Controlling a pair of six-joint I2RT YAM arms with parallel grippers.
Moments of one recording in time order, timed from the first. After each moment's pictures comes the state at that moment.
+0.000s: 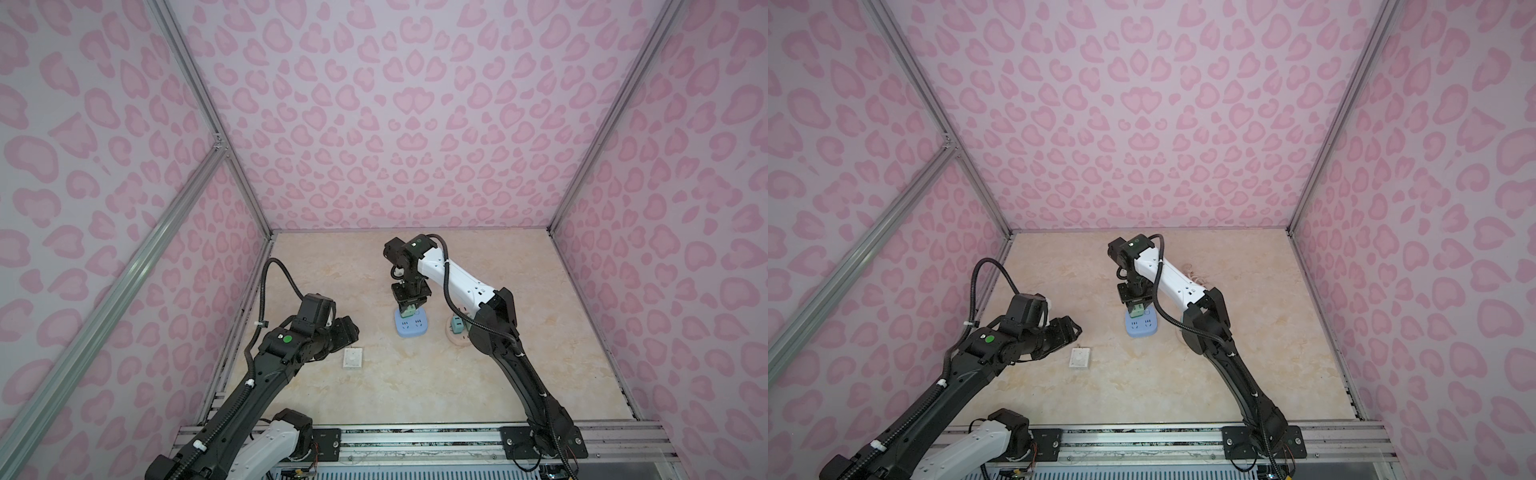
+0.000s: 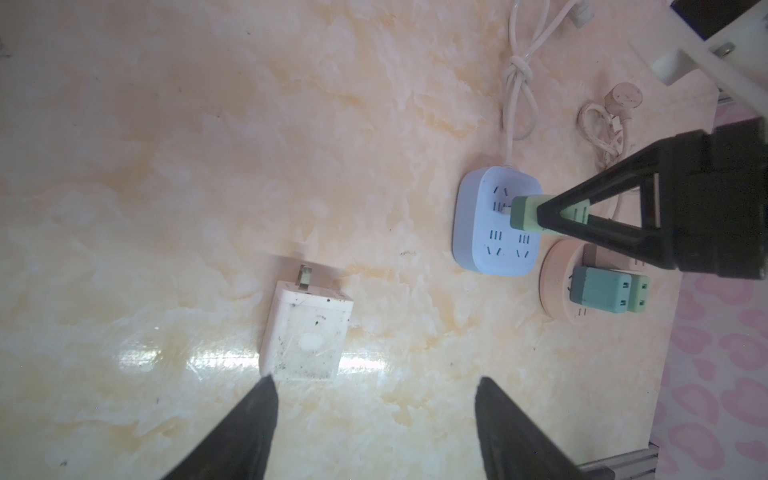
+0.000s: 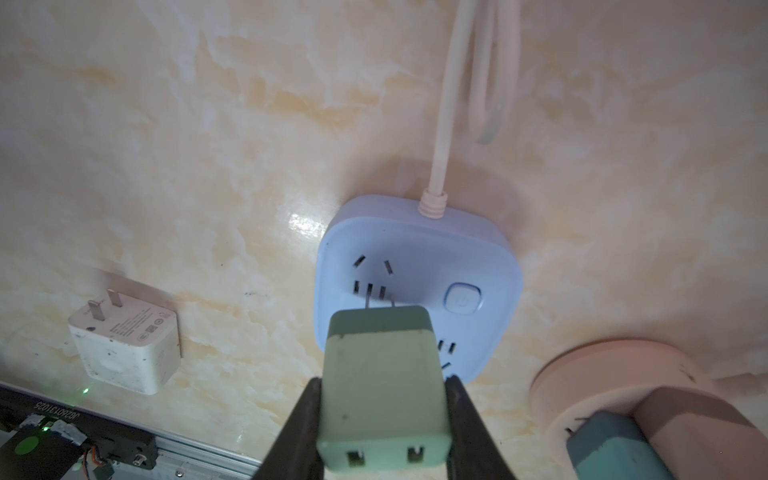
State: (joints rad) left arm -0.39 0.95 0.77 -0.80 0.15 -0.74; right arm 0.79 2.49 2.50 -1.55 -0.13 0.39
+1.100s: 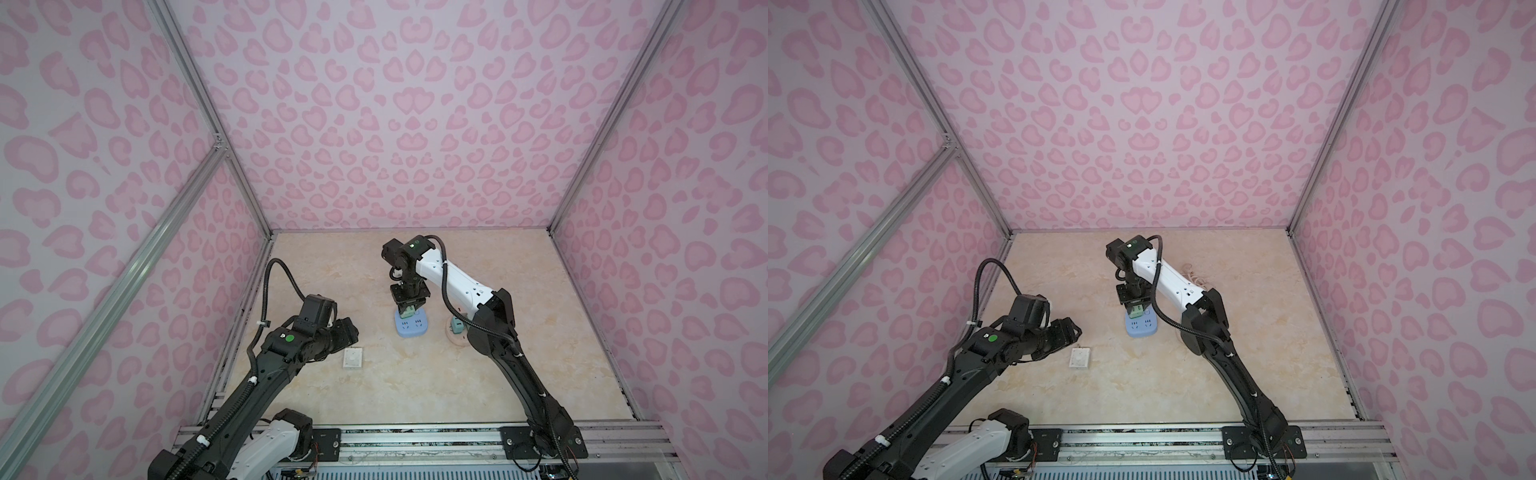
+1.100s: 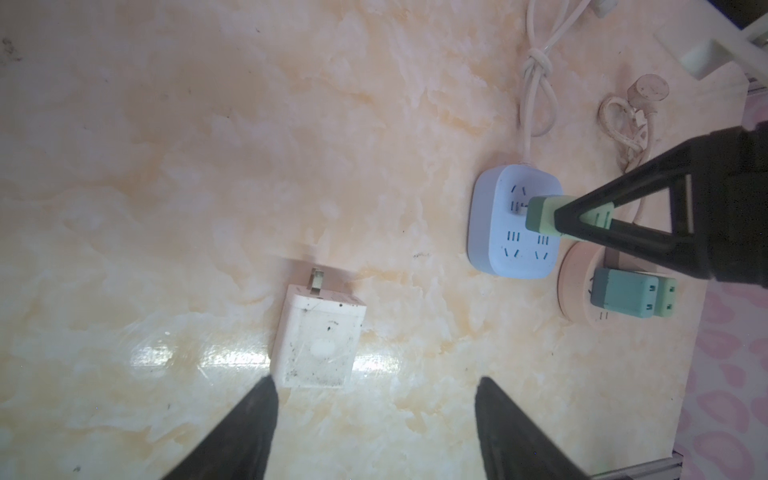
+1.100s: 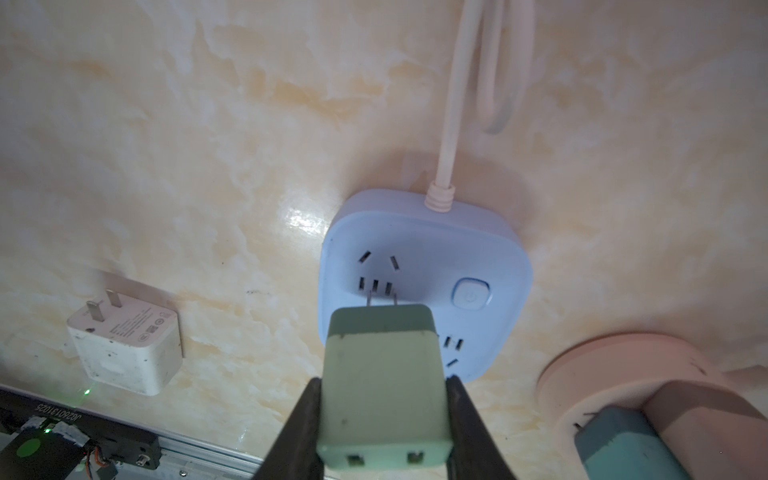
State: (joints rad) left arm -0.39 0.97 0.76 -0.79 0.13 -0.72; right arm 0.80 2.50 2.51 -1.56 -0.13 0.41
